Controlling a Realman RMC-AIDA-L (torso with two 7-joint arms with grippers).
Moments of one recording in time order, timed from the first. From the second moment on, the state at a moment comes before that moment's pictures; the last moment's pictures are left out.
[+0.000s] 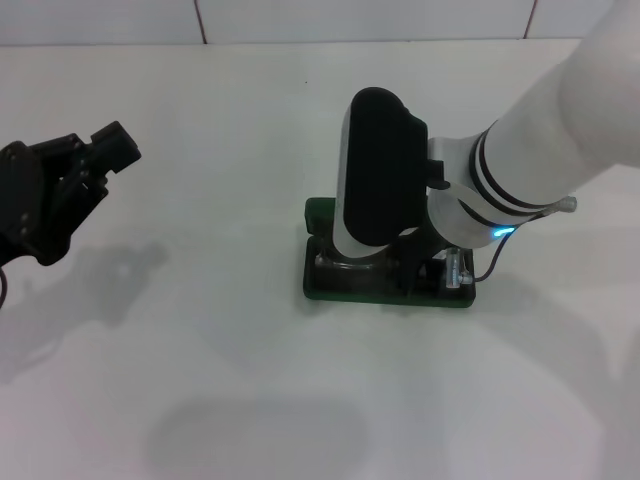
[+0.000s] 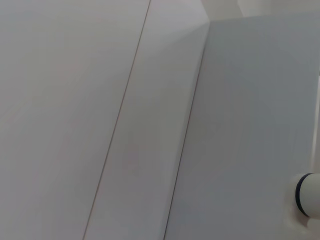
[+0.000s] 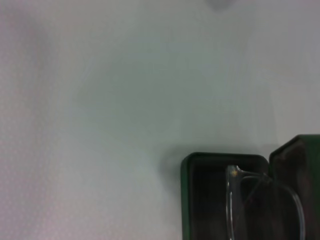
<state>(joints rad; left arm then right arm) -0.25 -2.01 0.85 0.55 1.30 1.88 -1.21 0.83 2.03 -2.02 -1.30 -2.54 -1.25 2.50</state>
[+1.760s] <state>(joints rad) -0.26 -2.01 0.85 0.55 1.29 1.88 -1.21 0.83 2.03 -2.08 -1.26 -2.60 -1.16 2.50</state>
